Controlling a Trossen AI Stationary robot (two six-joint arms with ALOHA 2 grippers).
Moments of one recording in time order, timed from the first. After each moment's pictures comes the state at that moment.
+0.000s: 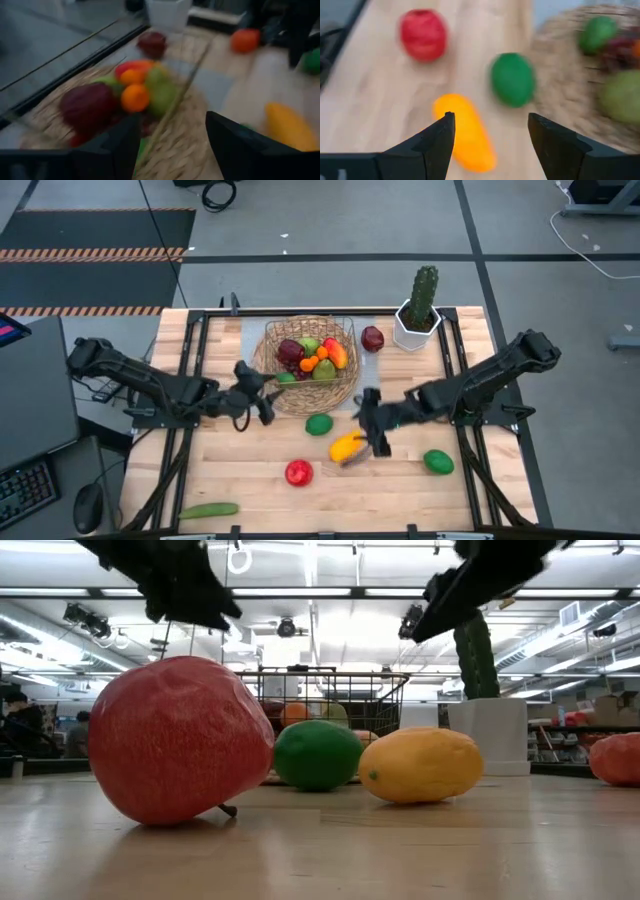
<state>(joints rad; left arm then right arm) -0.31 1.10 0.68 -0.15 -0.78 -0.46 0.36 1.41 0.92 -0.31 0.21 0.17</state>
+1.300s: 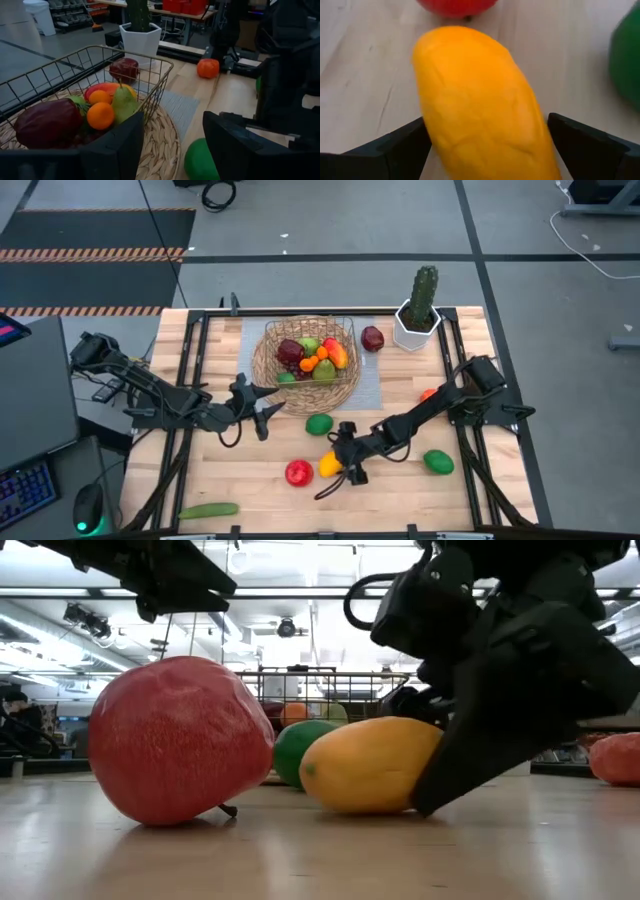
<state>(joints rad) -0.47 1.10 0.54 0.22 -0.88 -0.37 0.41 1.93 0.95 0.13 0.14 0.22</state>
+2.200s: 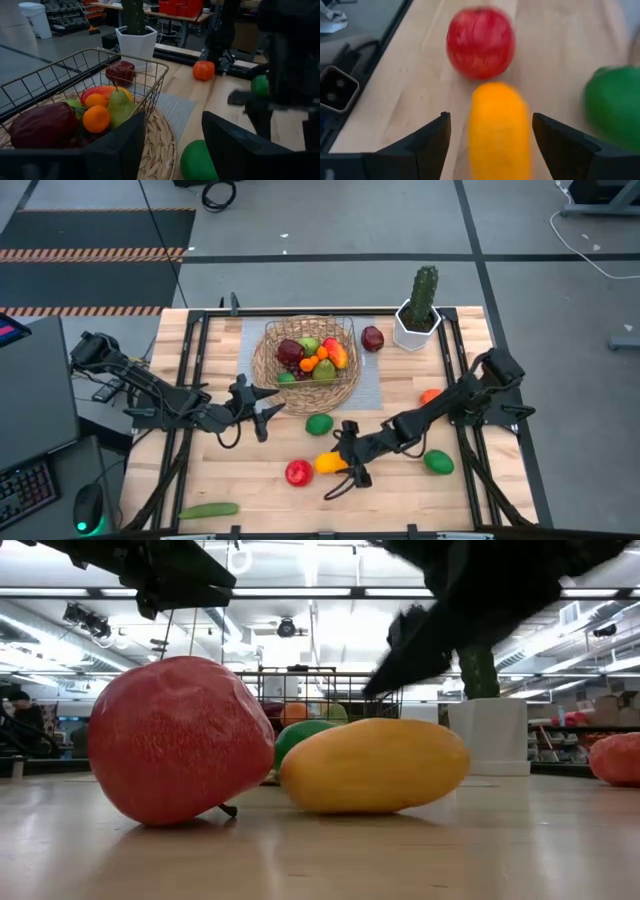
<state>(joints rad) -0.48 1.10 0.54 0.25 -0.88 -0.35 0.45 1.78 0.95 0.12 0.15 0.26</state>
